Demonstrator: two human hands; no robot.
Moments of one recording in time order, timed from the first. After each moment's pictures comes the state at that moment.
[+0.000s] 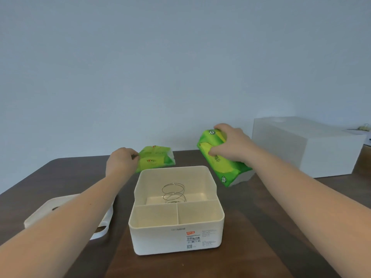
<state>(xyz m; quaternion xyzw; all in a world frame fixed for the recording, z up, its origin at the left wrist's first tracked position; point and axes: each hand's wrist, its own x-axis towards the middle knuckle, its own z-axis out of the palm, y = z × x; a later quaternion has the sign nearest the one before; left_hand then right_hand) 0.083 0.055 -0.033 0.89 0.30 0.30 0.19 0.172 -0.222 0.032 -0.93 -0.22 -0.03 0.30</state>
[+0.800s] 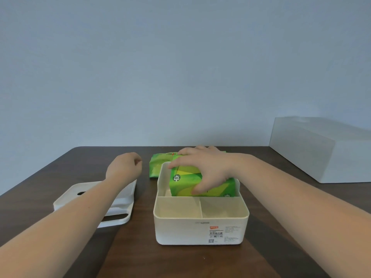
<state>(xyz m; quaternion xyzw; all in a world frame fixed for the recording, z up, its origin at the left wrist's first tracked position) 0.043 0.096 -0.061 0.91 0.31 0.25 0.15 0.108 -0.150 0.022 -0.81 -0.58 0.00 -0.06</state>
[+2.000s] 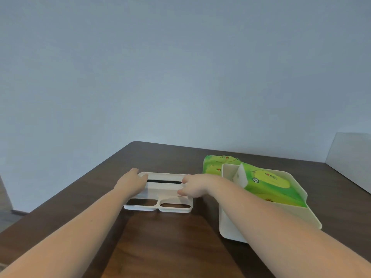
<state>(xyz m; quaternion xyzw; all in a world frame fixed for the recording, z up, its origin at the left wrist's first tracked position) -0.092 0.160 -0.080 0.82 0.47 0.15 0.30 0.014 -0.002 -0.026 -0.87 -0.46 0.18 -0.01</state>
